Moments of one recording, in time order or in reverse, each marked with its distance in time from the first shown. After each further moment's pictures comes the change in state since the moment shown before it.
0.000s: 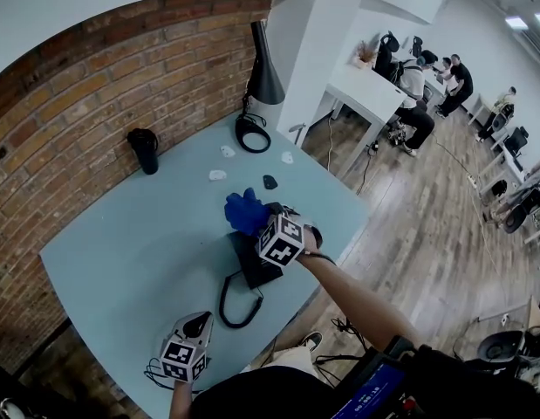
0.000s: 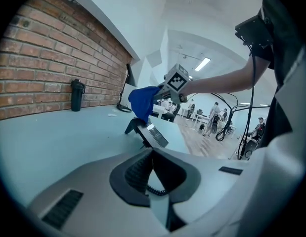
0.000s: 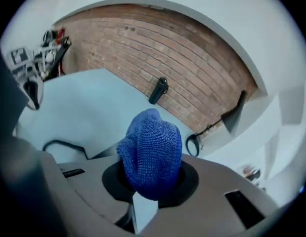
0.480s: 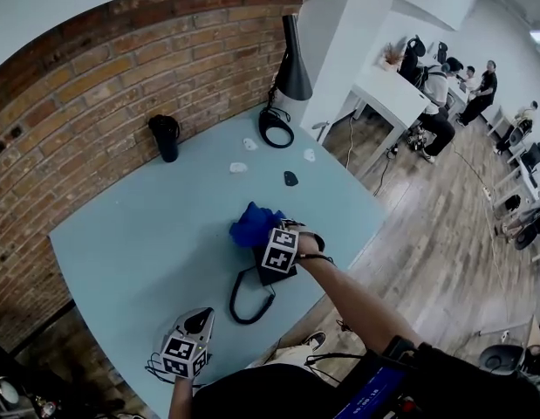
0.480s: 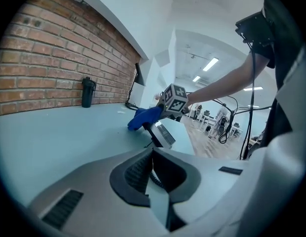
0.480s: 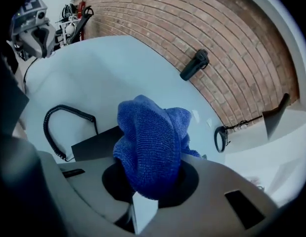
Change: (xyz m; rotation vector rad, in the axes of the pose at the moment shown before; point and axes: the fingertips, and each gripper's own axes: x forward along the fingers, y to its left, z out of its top) left arm -0.014 0.021 -0.008 -0.056 0.012 0.065; right arm 0.074 0.072 -0.066 -0.228 0.257 0.197
